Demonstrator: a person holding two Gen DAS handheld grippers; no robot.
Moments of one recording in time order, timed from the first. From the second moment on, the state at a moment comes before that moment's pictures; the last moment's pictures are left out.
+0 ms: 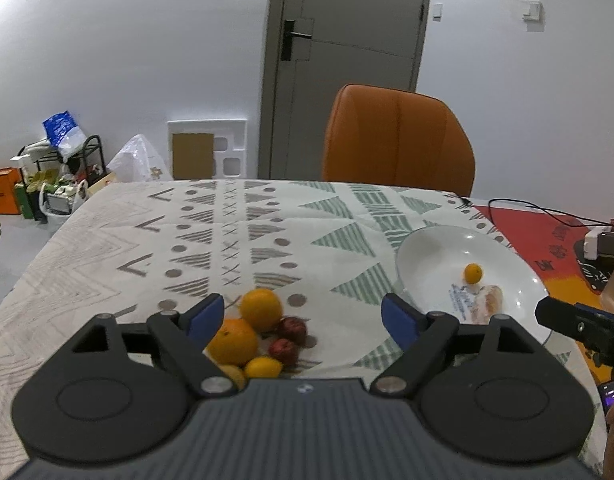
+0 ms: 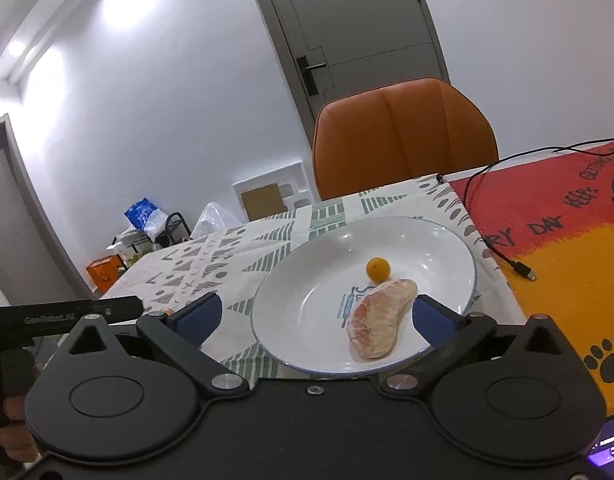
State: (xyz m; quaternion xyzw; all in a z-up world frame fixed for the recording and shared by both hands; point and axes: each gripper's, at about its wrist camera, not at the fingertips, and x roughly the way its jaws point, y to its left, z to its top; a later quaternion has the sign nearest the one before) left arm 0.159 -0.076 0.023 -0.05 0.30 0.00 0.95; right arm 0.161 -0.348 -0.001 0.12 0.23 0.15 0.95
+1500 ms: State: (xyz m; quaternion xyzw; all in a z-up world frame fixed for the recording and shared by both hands) left arm 0.148 0.000 -0.037 -0.12 0.35 0.02 0.93; right arm 0.172 -0.243 -0.028 0.06 0.30 0.30 0.90
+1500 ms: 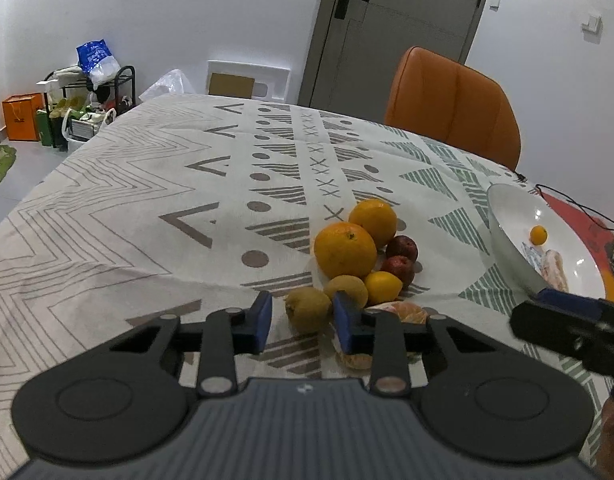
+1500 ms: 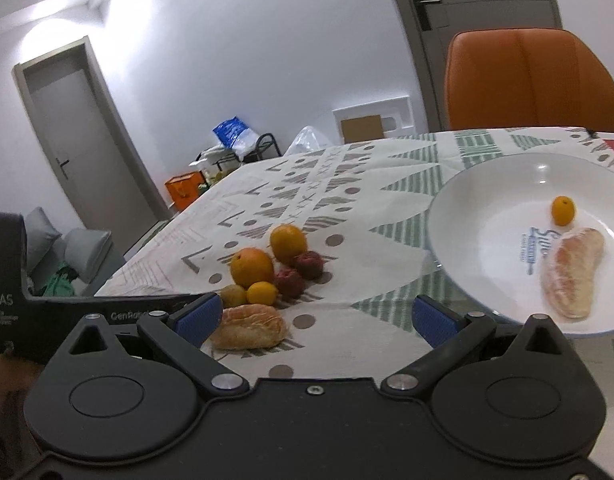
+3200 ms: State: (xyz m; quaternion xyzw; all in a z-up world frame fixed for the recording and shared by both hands) left arm 0.123 0.044 -0.025 -0.13 0.33 0.07 0.93; right arm 0.177 -0.164 -0.050 -0.01 0.33 0.35 0.88
